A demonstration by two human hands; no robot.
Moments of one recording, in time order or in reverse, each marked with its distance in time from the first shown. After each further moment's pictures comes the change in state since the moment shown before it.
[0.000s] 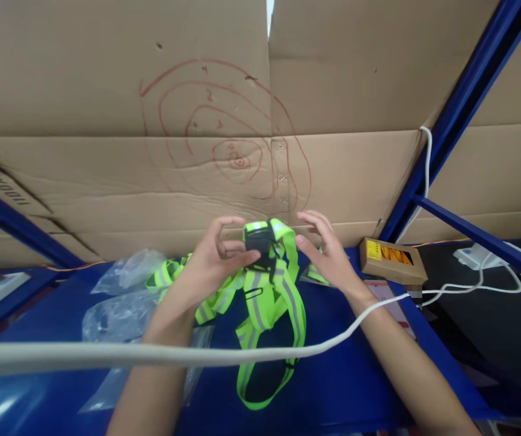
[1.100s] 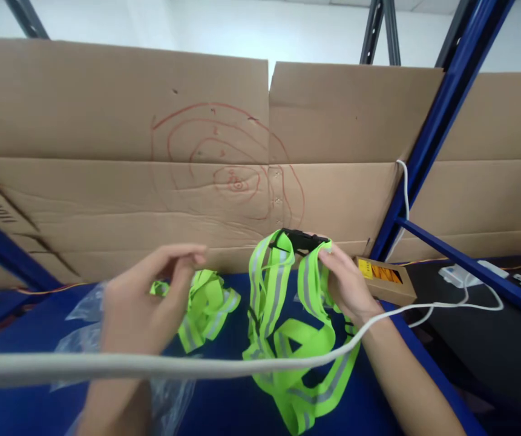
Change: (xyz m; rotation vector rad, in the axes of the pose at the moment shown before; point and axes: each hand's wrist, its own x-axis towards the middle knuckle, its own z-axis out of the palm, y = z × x) left_hand -0.042 0.029 -0.017 0.743 0.547 0.428; right_hand -0.009 -0.035 -0.011 0.451 0.028 0.267
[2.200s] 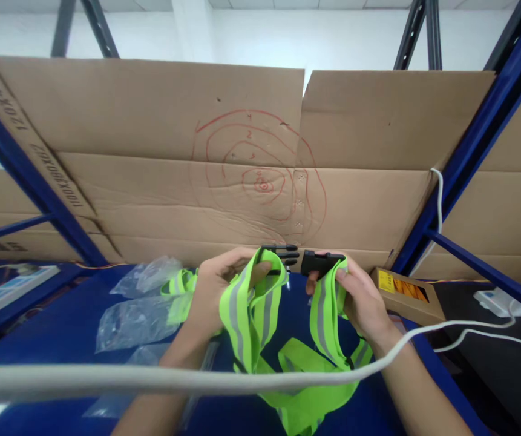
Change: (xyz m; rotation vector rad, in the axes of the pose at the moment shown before) left_hand -0.007 0.017 0.038 -0.753 -0.197 -0.235; right_hand -0.011 -0.002 0.009 0.292 -0.221 0.111
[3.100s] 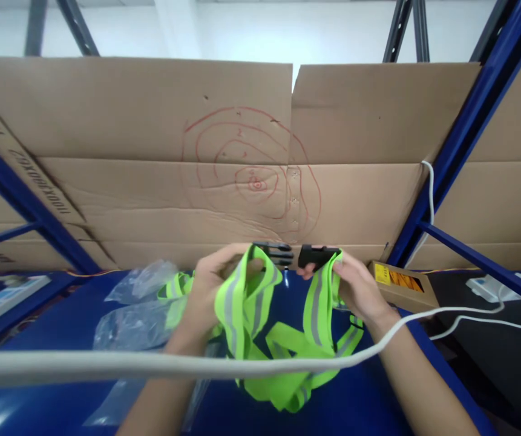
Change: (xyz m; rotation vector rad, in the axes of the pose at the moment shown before) left_hand 0.006 -0.004 -0.008 0.000 -0.023 0.041; right_hand 0.009 0.000 -0.011 -0.025 0.053 0.031
